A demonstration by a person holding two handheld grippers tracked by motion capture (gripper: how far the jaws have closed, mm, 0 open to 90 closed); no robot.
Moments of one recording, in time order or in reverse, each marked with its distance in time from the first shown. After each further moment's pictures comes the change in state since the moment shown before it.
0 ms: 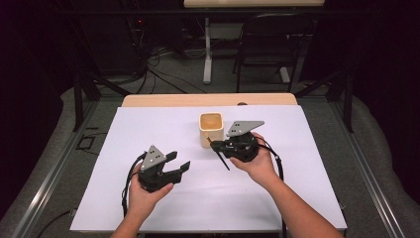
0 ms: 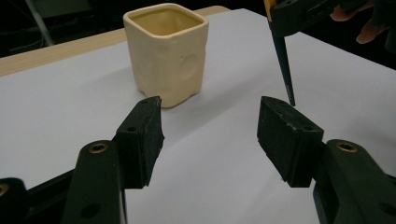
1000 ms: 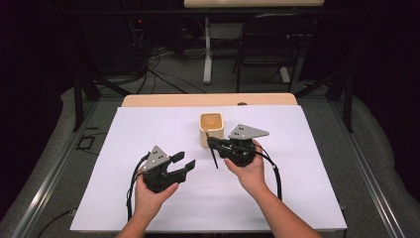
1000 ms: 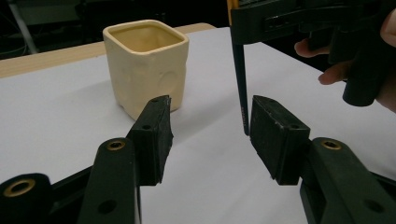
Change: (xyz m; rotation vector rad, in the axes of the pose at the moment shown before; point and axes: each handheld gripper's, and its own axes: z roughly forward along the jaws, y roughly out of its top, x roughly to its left) left arm -0.012 0.001 0.005 -0.055 -0.044 -0.033; right arm 0.015 -0.012 0.009 -0.210 -0.092 0.137
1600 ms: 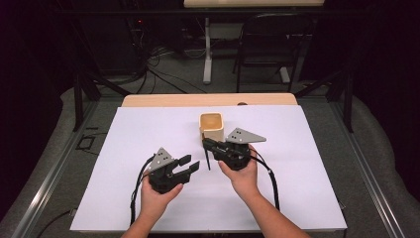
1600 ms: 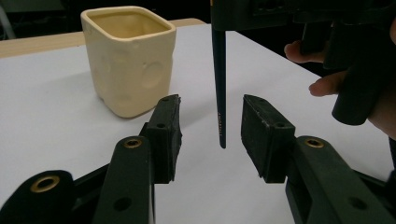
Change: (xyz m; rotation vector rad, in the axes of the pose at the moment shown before) left arm -0.002 -0.009 0.014 0.007 -0.045 -0.044; right arm 0.014 -0.007 0.008 -0.074 -0.012 0.057
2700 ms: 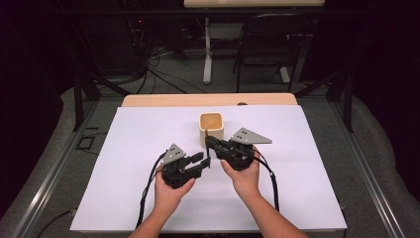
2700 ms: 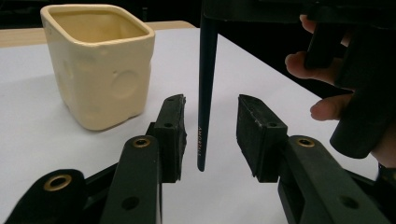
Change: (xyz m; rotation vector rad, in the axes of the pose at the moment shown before) left arm -0.012 0.009 0.029 -0.017 -0.032 -0.068; right arm -0.001 0.003 -0.010 -0.067 -0.016 0.041
